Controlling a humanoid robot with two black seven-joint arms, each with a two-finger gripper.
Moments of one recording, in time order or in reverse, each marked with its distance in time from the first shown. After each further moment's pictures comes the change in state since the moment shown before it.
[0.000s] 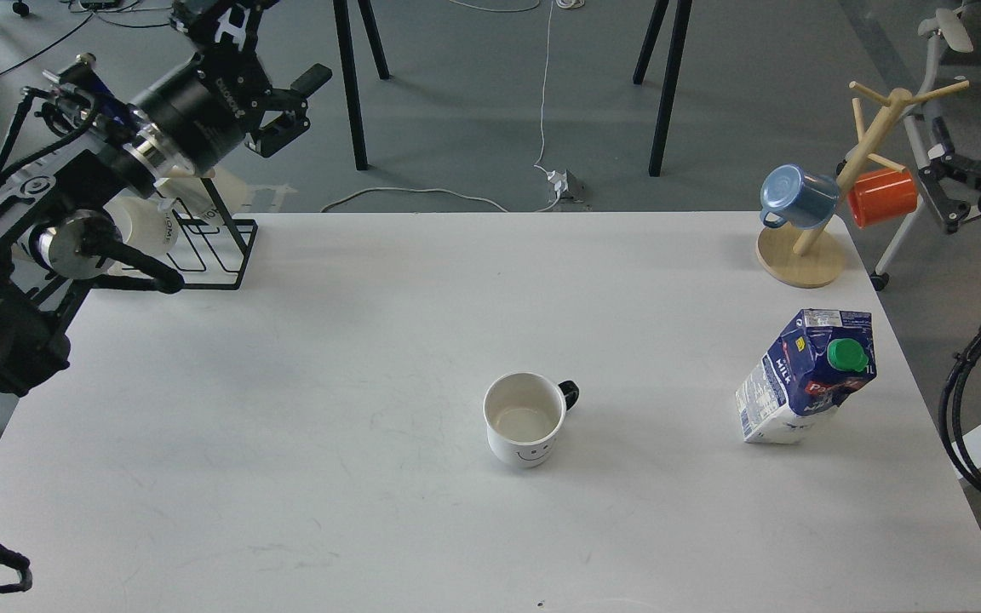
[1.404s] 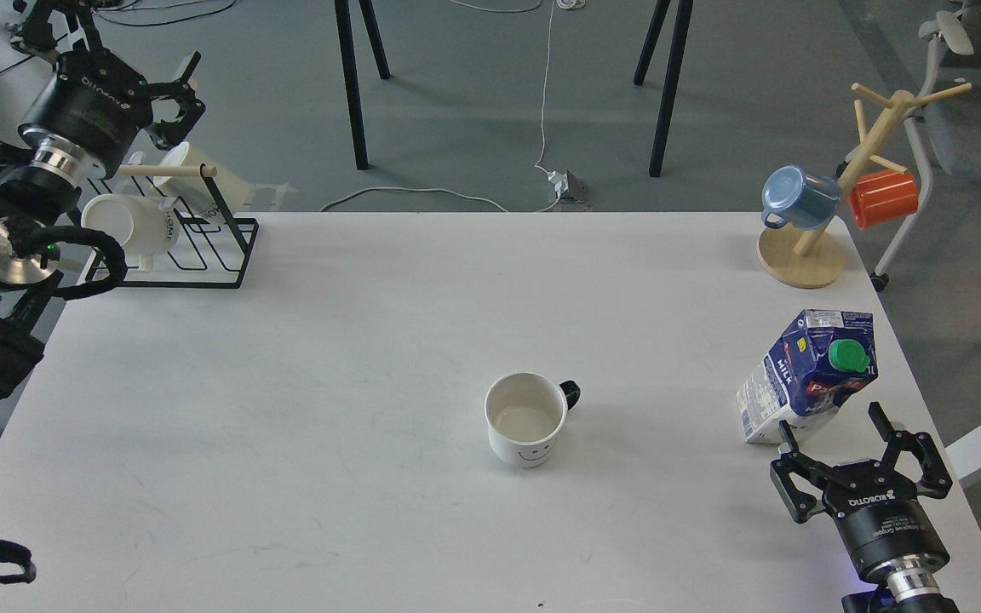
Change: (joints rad) left arm 0.008 0.018 0.010 0.209 -0.425 -0.004 0.004; right arm -0.612 0.370 0.060 0.177 -0.181 0.000 0.041
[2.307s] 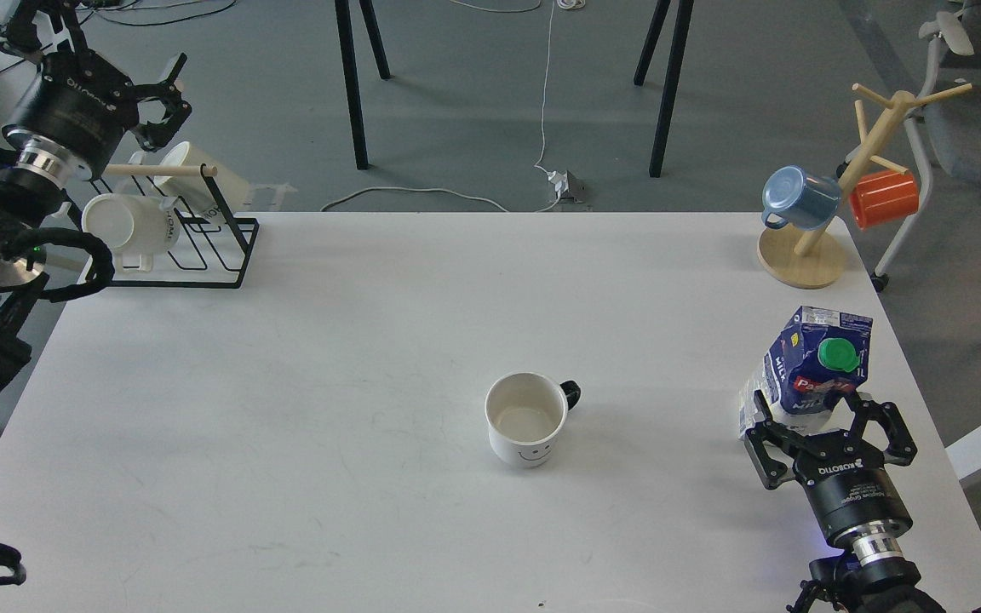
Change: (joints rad) left arm 0.006 0.015 0.002 0.001 0.001 0.000 -0.002; right arm 0.105 0.057 -0.032 -0.061 0.001 0.000 -0.001
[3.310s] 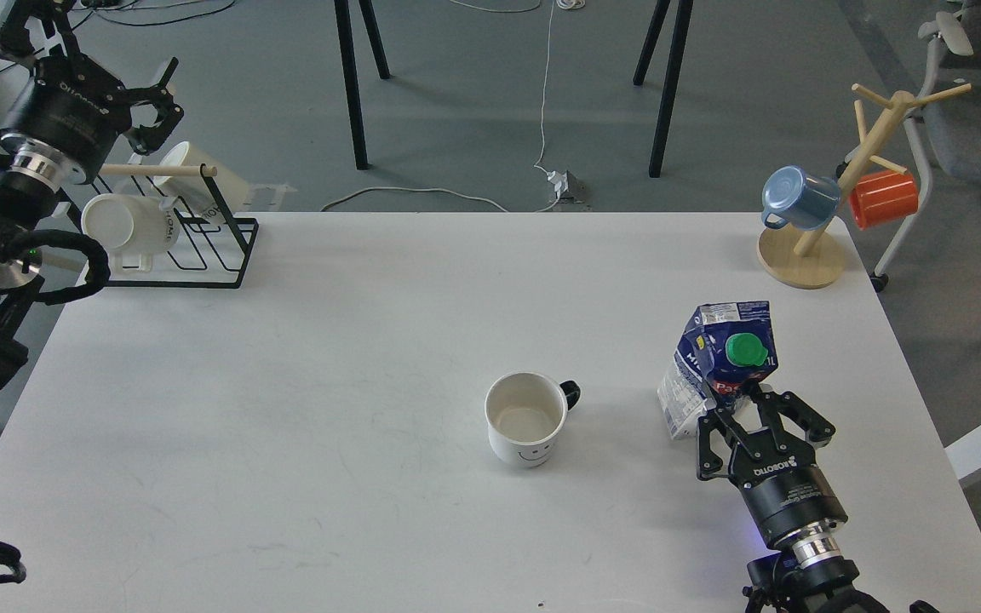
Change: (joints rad) left arm -0.001 0.000 0.002 0.033 0.003 0.000 -0.004; right arm 0.059 0.086 -0.189 0.077 -0.055 0.000 -0.005
